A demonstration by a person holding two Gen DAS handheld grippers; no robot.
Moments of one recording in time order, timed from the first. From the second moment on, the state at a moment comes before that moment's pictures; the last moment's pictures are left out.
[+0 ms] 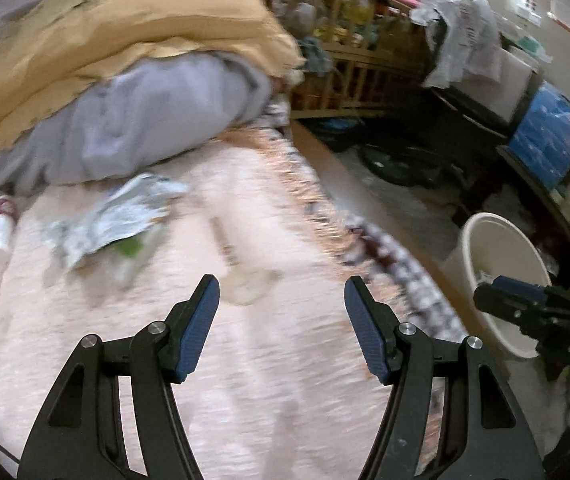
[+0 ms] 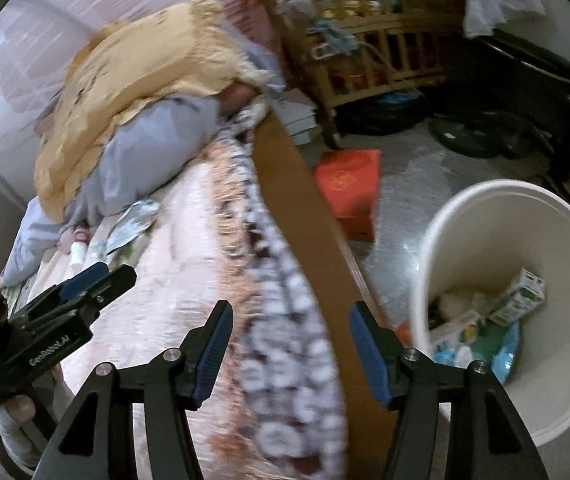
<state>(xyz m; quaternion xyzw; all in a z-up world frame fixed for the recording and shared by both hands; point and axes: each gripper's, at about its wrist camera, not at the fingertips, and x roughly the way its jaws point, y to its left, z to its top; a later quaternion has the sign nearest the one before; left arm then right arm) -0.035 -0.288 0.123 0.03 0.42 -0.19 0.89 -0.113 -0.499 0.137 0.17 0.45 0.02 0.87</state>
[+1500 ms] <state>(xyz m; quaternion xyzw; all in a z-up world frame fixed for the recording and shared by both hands) 0.139 -0.067 0.038 -0.11 0.46 -0.12 0.87 0.143 -0.270 0.057 0.18 0.51 0.12 0.84</state>
